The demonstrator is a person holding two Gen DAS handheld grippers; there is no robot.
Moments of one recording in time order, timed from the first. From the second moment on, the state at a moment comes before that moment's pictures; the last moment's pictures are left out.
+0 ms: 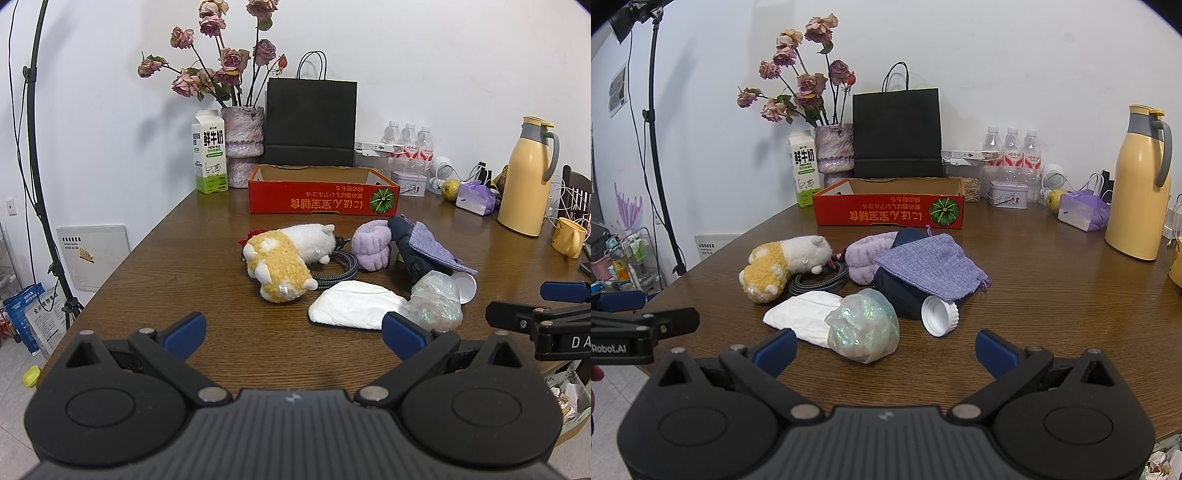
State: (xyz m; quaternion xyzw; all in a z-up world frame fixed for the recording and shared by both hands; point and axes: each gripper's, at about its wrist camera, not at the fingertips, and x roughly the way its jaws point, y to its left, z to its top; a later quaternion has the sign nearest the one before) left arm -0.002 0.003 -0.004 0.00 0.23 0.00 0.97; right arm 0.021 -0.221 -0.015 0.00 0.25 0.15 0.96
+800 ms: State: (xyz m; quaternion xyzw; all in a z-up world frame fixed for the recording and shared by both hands) left arm -0.002 0.005 -0.007 -0.01 0.23 0.00 0.97; right arm 0.021 -0.221 -0.016 0.00 0.25 0.15 0.96
